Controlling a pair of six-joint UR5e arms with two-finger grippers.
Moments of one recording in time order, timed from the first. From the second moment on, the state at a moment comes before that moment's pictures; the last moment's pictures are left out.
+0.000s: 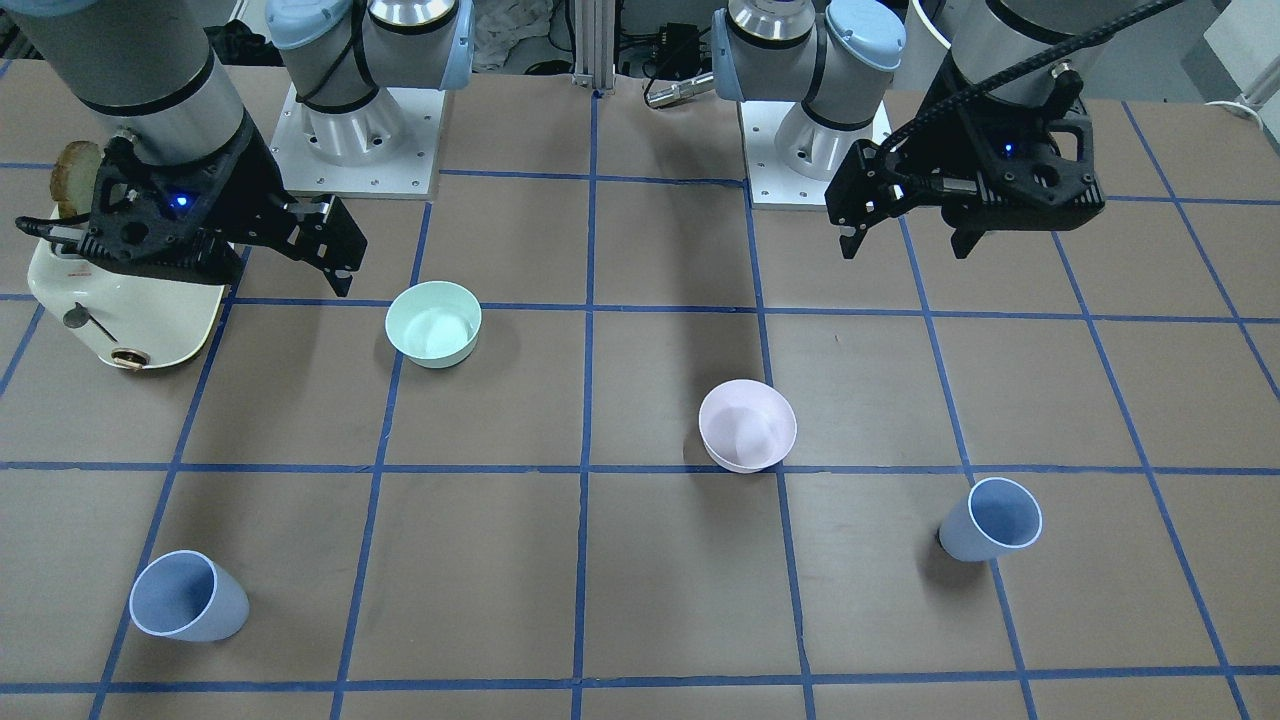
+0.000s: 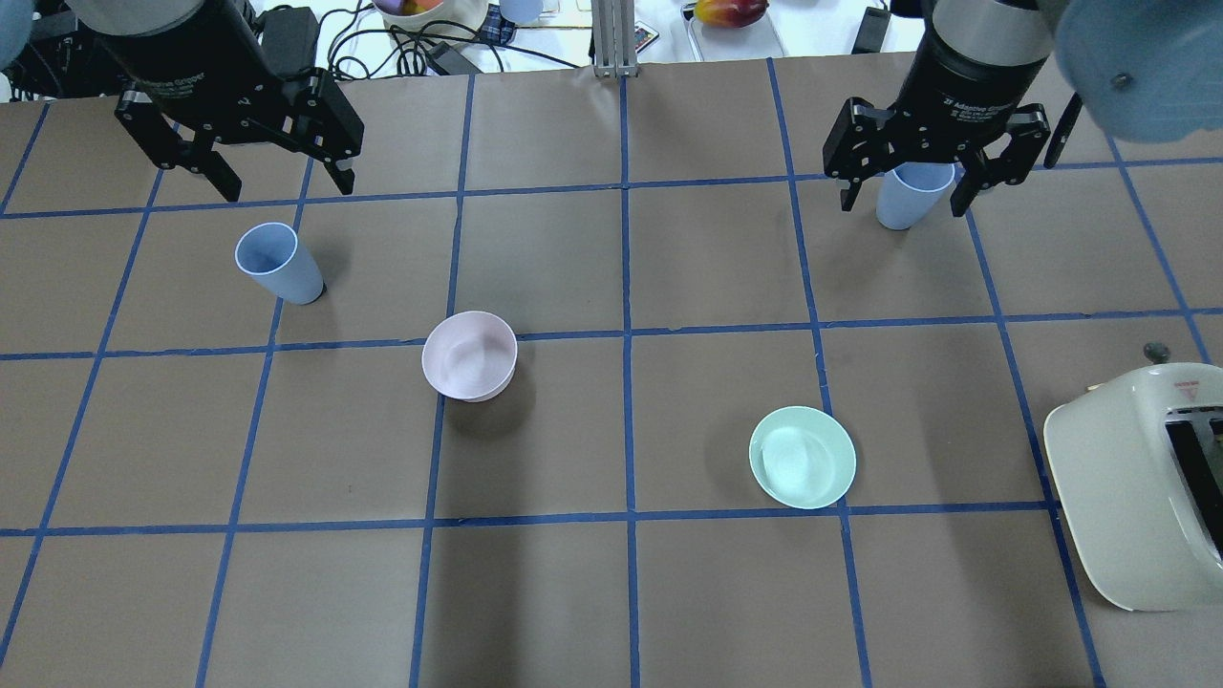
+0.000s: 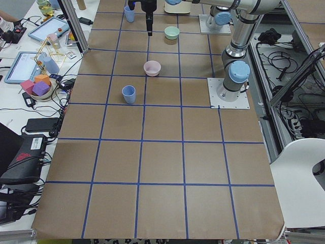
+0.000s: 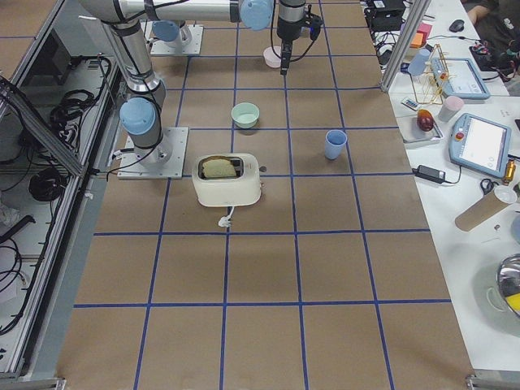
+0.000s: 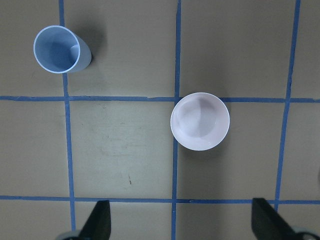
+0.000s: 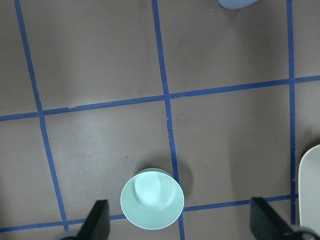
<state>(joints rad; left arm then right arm) -1.55 -1.63 -1.39 -1.71 1.58 -0.01 1.56 -1.51 1.53 -1.55 -1.56 0.11</state>
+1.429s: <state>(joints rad) -1.38 -2.01 -1.48 -1.30 1.64 0.05 1.54 -1.50 1.52 -1.61 -1.57 0.07</state>
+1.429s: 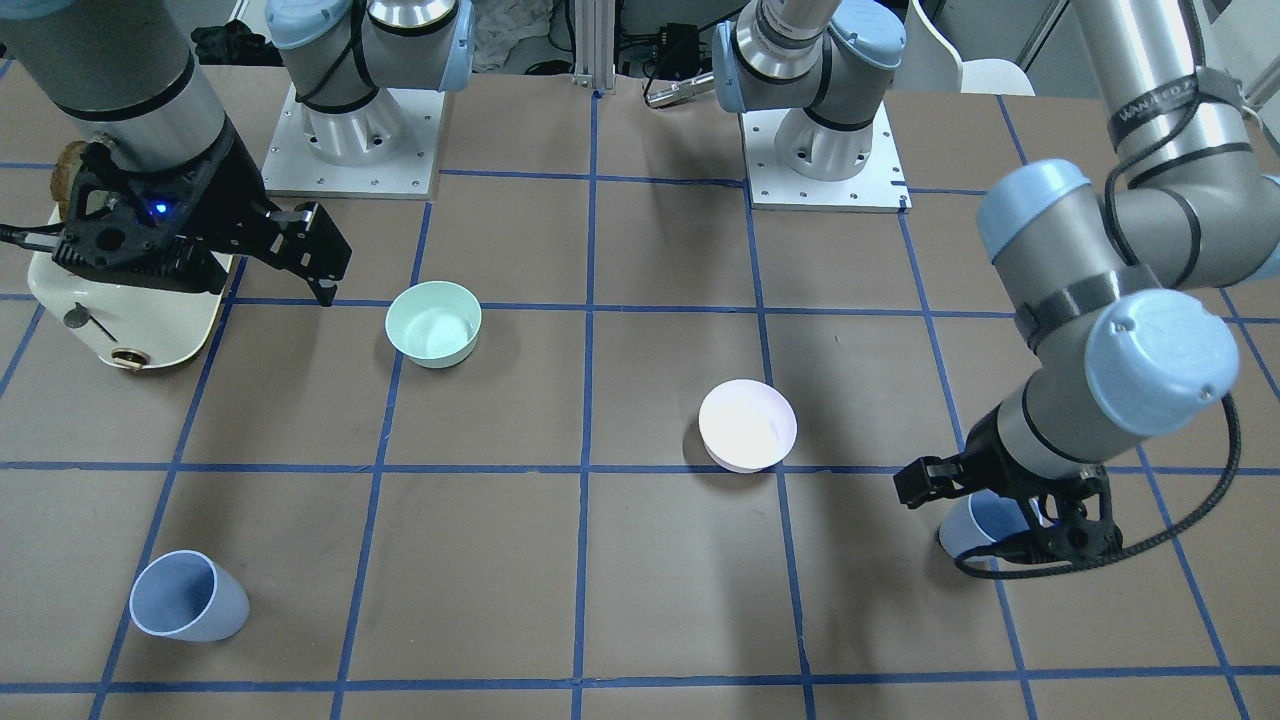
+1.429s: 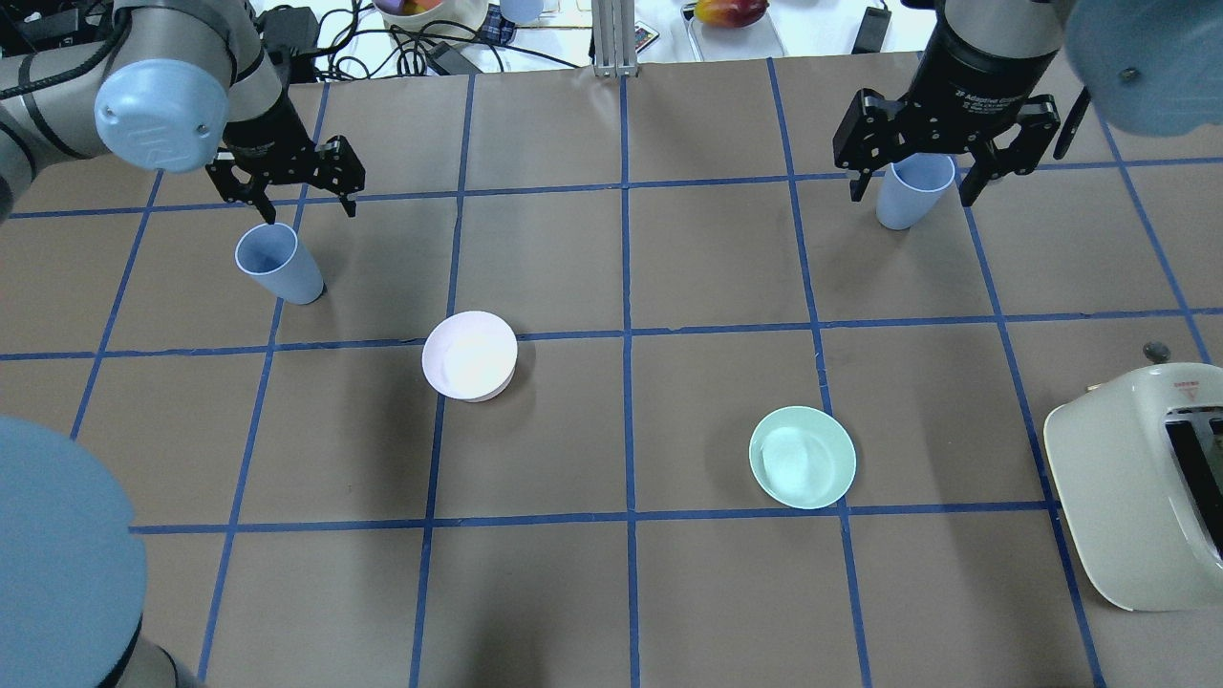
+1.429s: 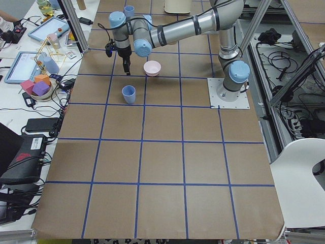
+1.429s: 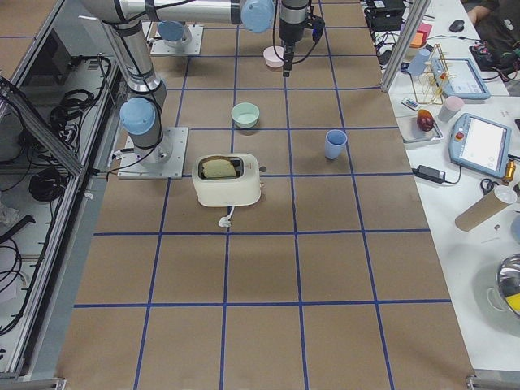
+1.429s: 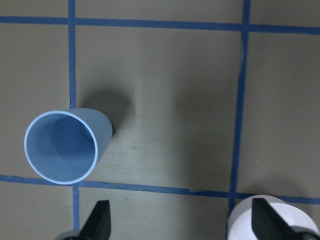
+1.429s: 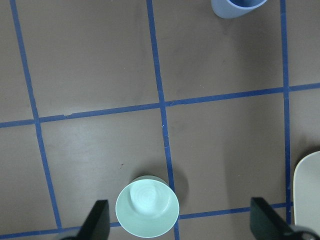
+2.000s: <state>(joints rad) -1.34 -2.09 -1.49 -1.28 1.67 0.05 1.43 -1.32 1.43 -1.79 -1.57 -0.04</state>
